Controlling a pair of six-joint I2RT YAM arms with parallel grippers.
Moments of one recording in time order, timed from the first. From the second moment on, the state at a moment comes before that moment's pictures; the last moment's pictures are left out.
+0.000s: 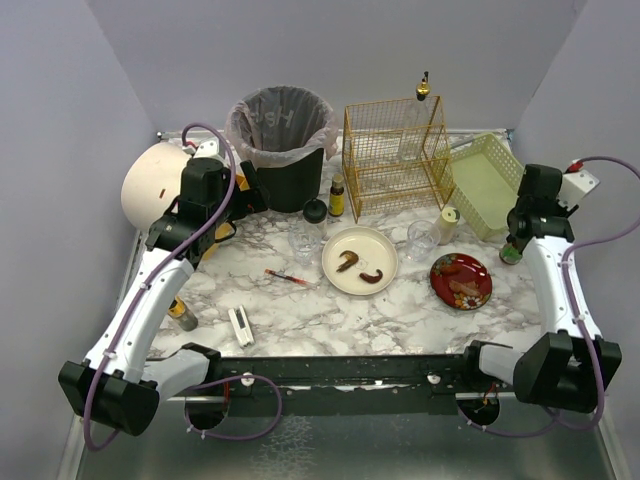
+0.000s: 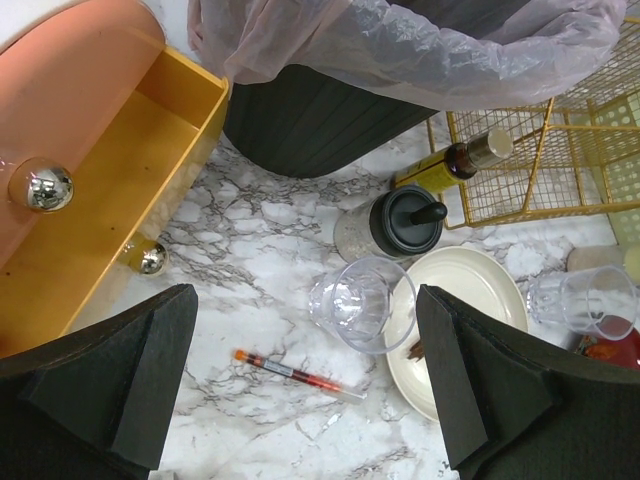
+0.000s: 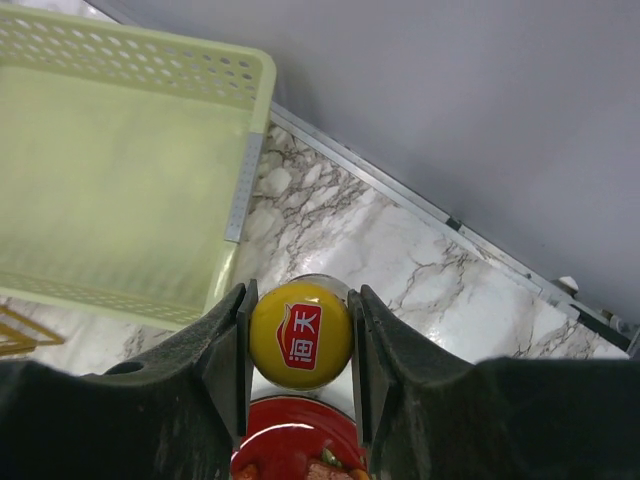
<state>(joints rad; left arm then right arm) -0.31 1.10 1.16 -0.56 -0.10 -0.48 -0.19 1.20 1.01 -0.49 0.68 0.45</state>
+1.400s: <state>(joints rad) -0.31 1.09 1.14 -0.47 -0.14 -0.42 0.27 1.77 2.20 -0.65 -0.03 0.12</state>
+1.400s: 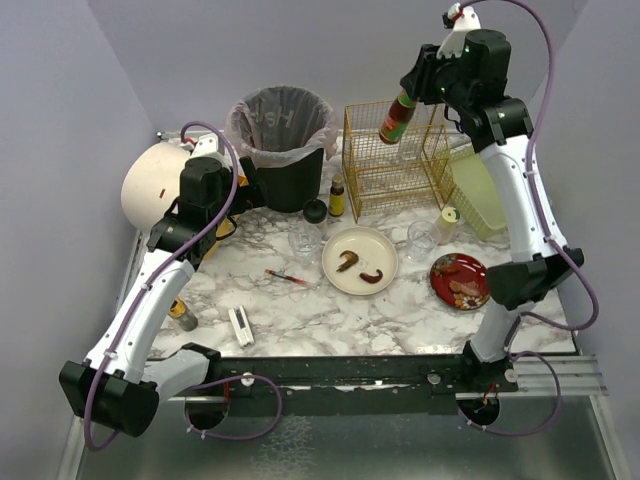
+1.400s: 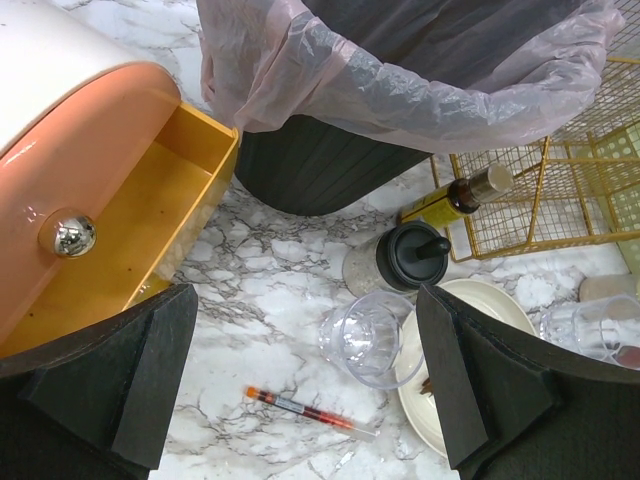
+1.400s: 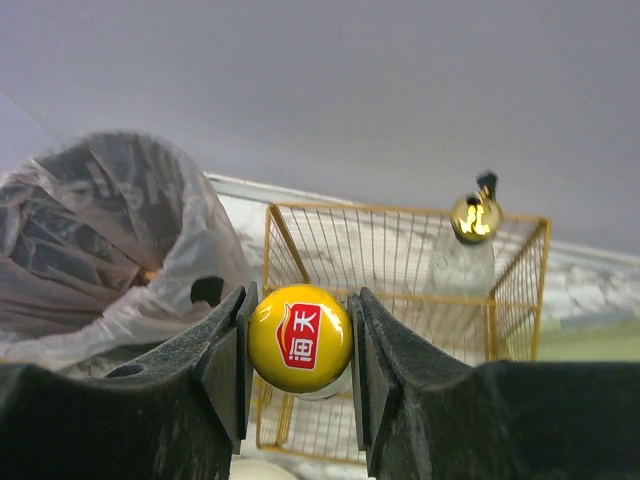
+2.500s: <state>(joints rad) -0.31 1.08 1.14 -0.50 -0.14 -0.43 0.28 2.16 2.42 -0.41 -0.07 -0.08</state>
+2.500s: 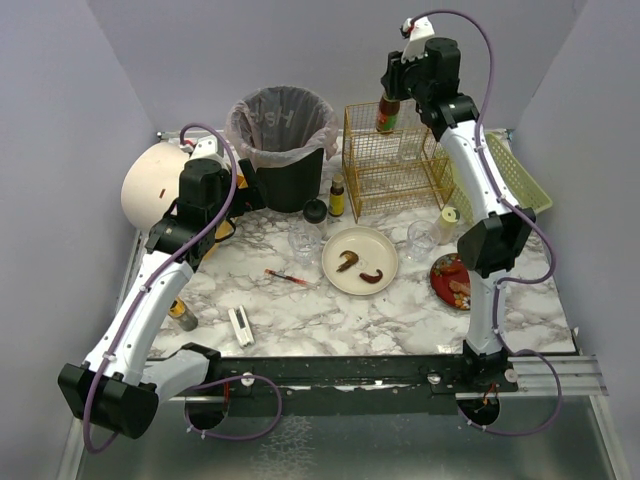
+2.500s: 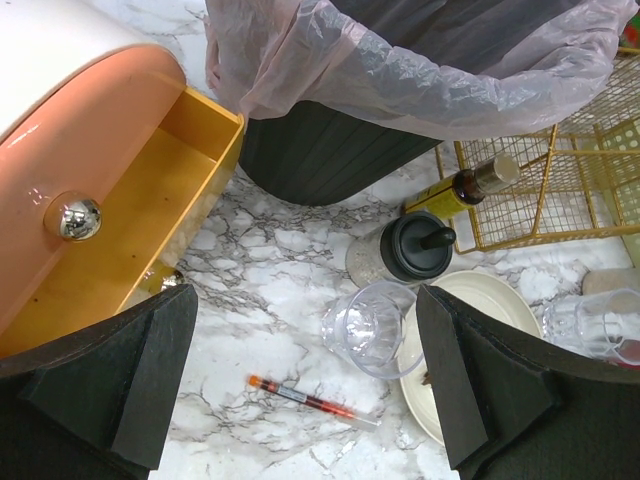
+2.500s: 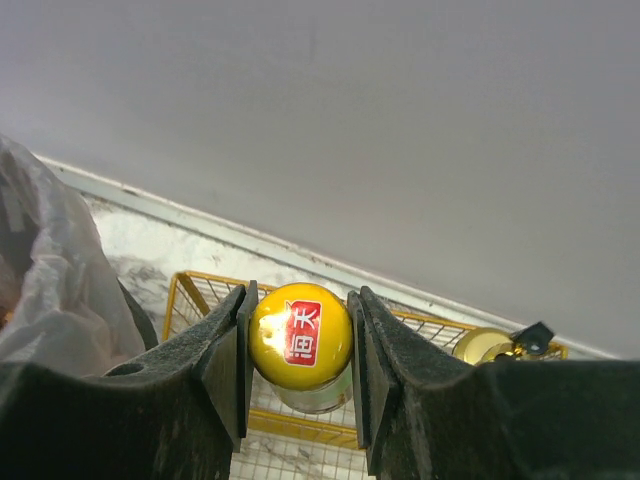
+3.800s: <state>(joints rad) -0.31 1.05 1.13 -0.50 -0.15 -0.45 0.24 2.21 2.13 -0.30 -0.06 -0.06</state>
